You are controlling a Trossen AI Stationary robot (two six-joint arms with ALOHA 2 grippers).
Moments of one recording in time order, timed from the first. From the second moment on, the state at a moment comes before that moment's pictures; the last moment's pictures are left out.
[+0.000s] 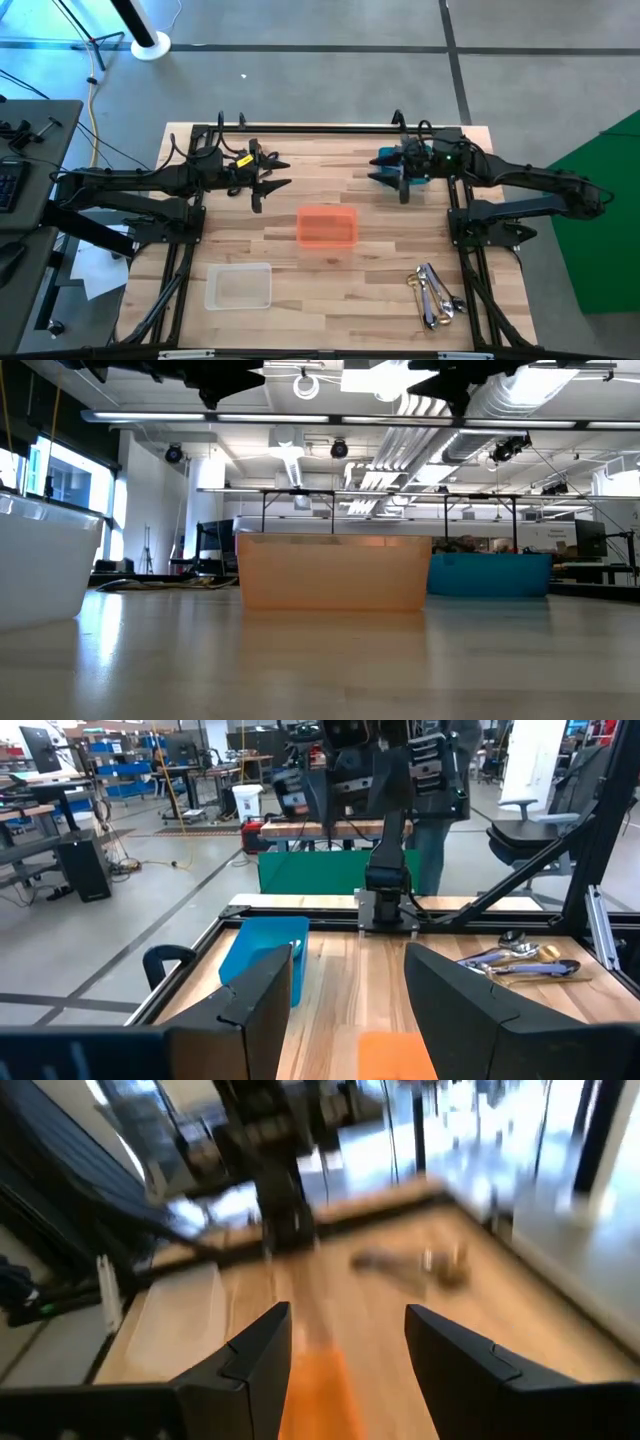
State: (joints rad) left arm 0.15 0.93 0.64 0.23 0.01 0.06; right arm -0.25 0.94 0.86 -0.20 -0.18 0.20
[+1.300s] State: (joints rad) left arm 0.15 0.93 0.64 0.23 -0.05 0.02; right arm 0.73 1.14 0.57 -0.54 -0.32 2.18
